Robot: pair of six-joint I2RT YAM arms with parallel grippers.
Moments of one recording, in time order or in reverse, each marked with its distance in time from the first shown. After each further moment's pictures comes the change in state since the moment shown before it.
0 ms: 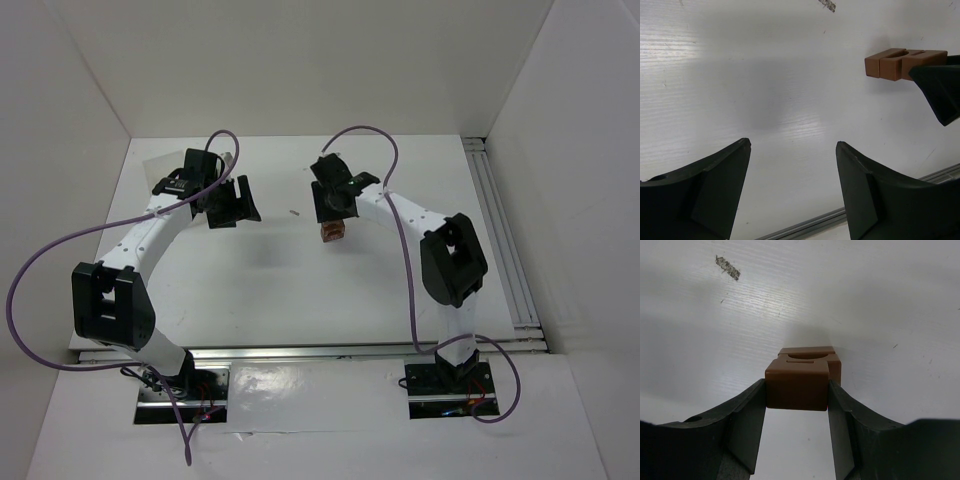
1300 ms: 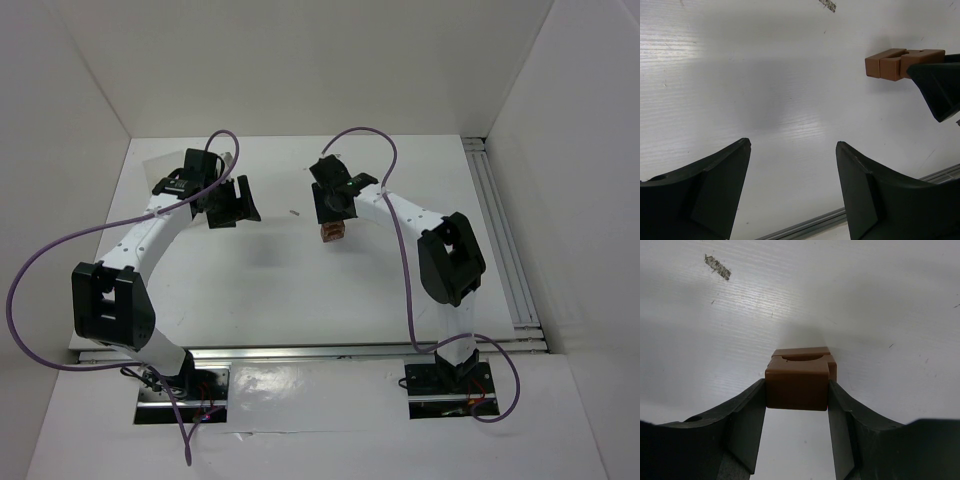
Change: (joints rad) left arm 0.000 0.000 0.000 0.000 -0.002 0.000; right arm 0.002 0.017 -0.002 -0.001 0.024 0.000
